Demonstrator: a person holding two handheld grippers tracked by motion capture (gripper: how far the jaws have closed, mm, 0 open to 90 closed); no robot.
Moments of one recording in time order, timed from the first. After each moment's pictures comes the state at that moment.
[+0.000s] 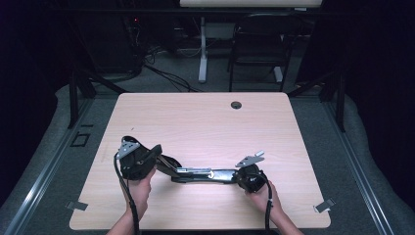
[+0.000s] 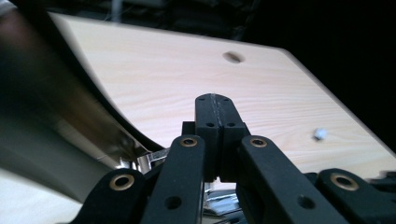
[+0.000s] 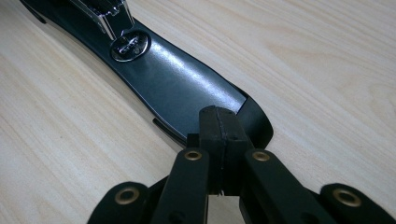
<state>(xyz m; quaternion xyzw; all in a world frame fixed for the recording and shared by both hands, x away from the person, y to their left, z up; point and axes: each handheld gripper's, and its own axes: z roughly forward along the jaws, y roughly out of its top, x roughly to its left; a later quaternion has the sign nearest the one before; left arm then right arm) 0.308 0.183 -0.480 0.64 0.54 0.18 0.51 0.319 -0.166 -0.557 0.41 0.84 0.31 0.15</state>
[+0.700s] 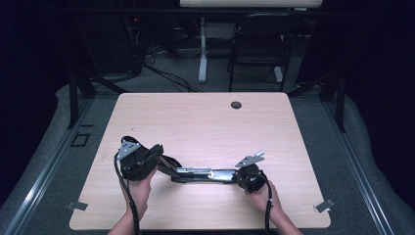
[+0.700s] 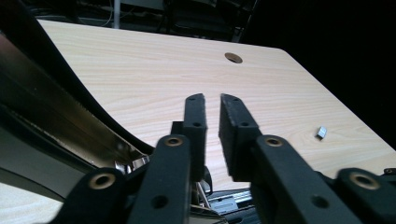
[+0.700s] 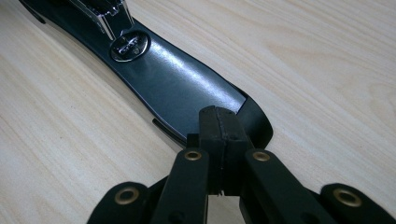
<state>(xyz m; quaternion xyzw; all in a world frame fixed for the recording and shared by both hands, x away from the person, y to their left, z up) 0.306 0.180 -0.476 0.65 0.53 0.19 0.51 0.320 -0.166 -0.557 0.42 0.84 0.31 0.14</state>
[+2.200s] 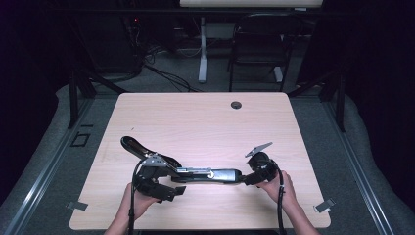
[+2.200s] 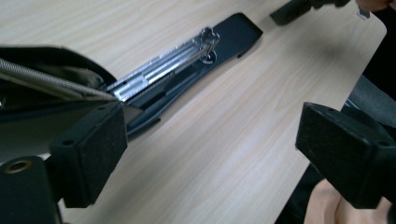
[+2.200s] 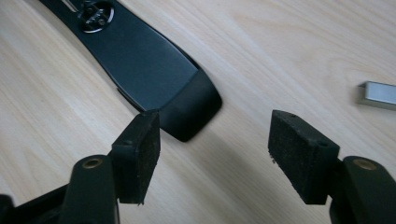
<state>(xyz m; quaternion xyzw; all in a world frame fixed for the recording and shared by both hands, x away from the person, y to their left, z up) 0.294 0.159 -0.494 0.85 0.37 0.01 0.37 0.348 -0.200 -0.535 0.41 0.87 0.25 0.08</state>
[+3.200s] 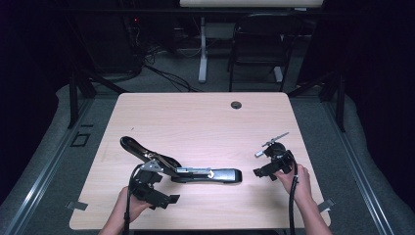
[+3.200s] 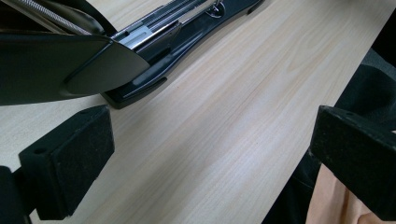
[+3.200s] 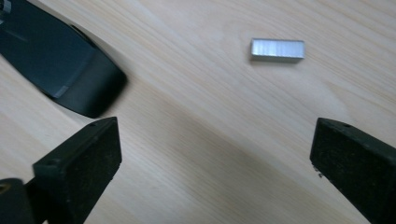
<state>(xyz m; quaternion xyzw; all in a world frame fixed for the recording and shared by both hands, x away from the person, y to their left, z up) 0.290 0.169 -0.505 0.87 0.36 0.00 0.34 0.372 -0.247 -0.525 0.48 0.85 0.20 0.07</state>
